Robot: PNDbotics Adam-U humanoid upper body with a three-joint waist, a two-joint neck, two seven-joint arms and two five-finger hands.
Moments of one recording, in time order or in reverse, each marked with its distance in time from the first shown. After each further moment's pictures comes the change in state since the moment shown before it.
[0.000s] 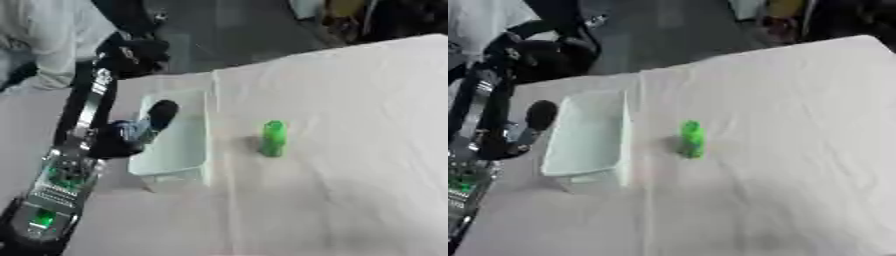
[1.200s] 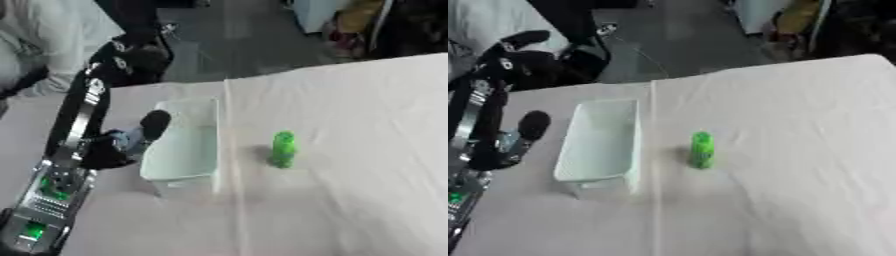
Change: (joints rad) left arm 0.000 0.009 0.000 0.000 0.001 -0.003 -0.003; right arm 0.091 -0.178 0.089 0.000 0.527 -0.053 -0.418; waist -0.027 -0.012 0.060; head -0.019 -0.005
